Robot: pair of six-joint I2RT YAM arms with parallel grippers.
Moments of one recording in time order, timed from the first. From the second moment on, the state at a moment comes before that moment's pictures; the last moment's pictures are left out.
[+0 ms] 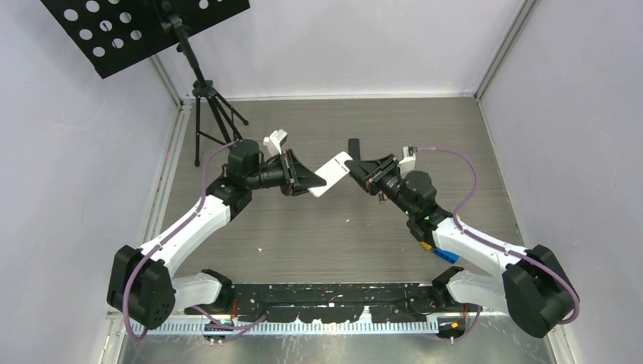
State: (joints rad) left arm -0.45 1.20 0.85 0.10 0.78 -1.18; right arm 0.56 1.12 0.52 0.63 -0.08 1.38
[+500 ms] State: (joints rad) left arm -0.45 1.30 0.74 -0.20 0.70 -0.97; right arm 0.57 1.27 0.33 0.57 -0.06 1.41
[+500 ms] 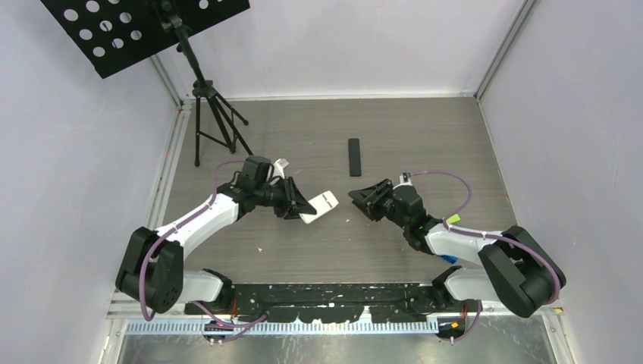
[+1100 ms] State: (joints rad) left arm -0.45 1.39 0.88 -0.54 0.67 -0.57; right arm 0.63 1.60 0.57 0.57 -0.35 1.09
